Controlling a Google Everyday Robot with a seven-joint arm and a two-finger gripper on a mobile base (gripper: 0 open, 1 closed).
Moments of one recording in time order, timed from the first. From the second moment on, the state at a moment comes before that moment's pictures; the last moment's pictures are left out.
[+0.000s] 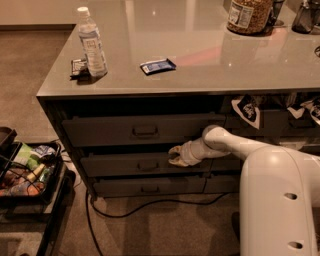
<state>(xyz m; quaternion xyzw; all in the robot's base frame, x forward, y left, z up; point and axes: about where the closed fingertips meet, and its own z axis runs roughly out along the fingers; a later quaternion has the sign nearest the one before) 0.691 -0.066 0.433 -0.68 0.65 0.16 0.31</state>
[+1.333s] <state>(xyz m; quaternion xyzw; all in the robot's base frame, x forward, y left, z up) 0.672 -0.059 0.449 -0.68 0.65 0.18 0.29</state>
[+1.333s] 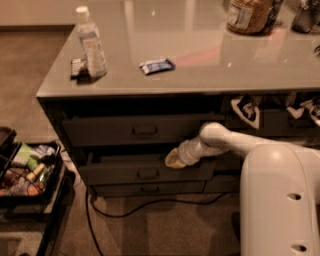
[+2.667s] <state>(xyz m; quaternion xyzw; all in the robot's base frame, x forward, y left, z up) 0.523 -0.021 0.411 -0.65 0.67 0.30 0.17</state>
